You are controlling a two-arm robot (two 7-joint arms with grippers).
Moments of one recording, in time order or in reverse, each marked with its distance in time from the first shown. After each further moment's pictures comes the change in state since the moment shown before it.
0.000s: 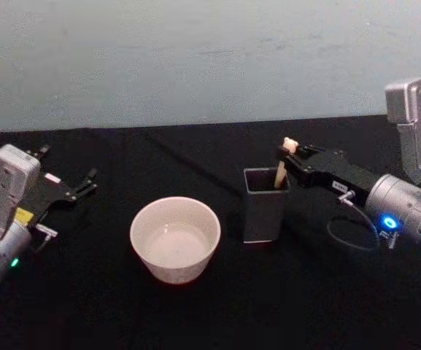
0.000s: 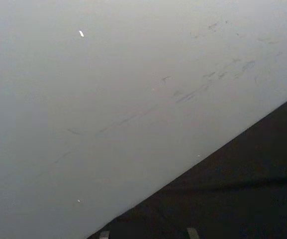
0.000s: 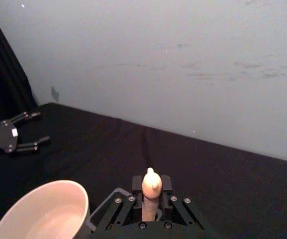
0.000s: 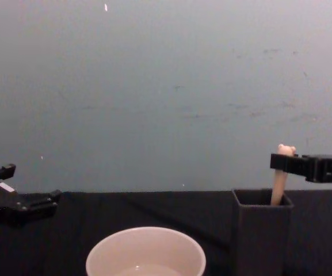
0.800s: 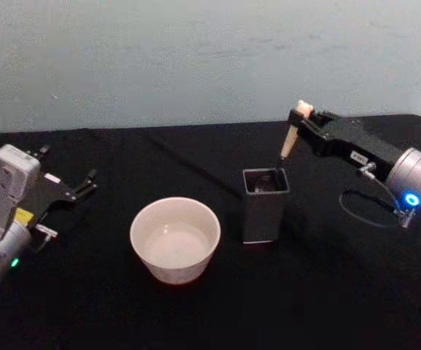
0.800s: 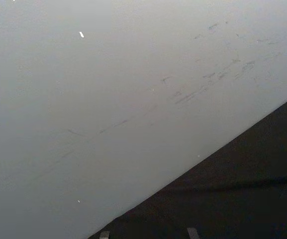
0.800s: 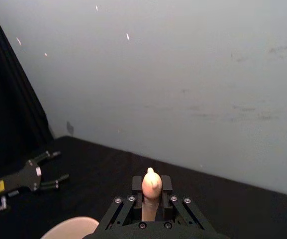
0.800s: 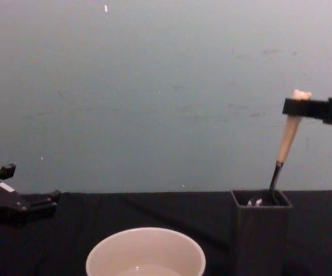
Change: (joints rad) left arm 0.000 0.000 0.000 0.000 0.000 0.000 0.000; right arm -0.016 0.033 0.065 -0.098 0.113 -0.008 0.010
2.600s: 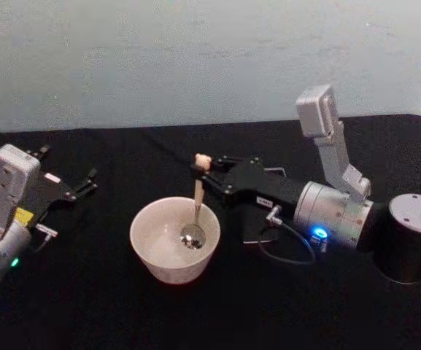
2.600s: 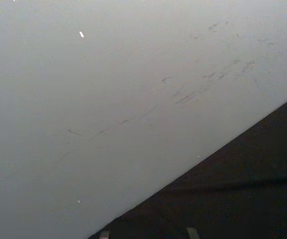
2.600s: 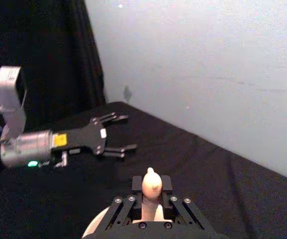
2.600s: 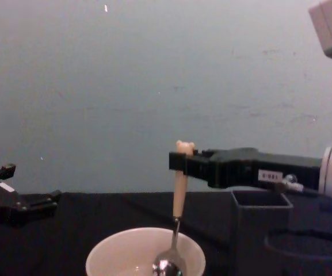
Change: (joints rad) left arm 0.000 0.000 0.000 0.000 0.000 0.000 0.000; right arm 0.080 -0.168 -0.181 0.104 -0.255 -0.020 0.156
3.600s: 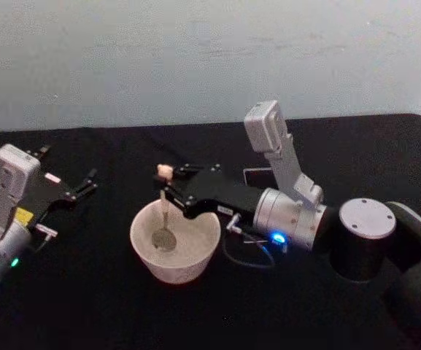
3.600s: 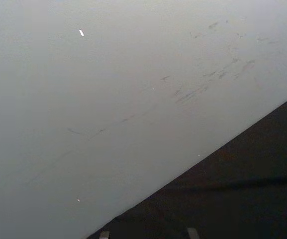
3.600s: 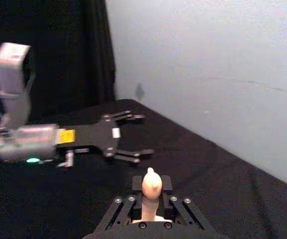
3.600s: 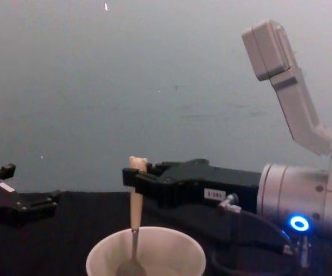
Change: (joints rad) left arm 0.000 0.000 0.000 0.000 0.000 0.000 0.000; right arm 0.073 -0.108 -0.083 0.150 -0.109 -0.104 0.021
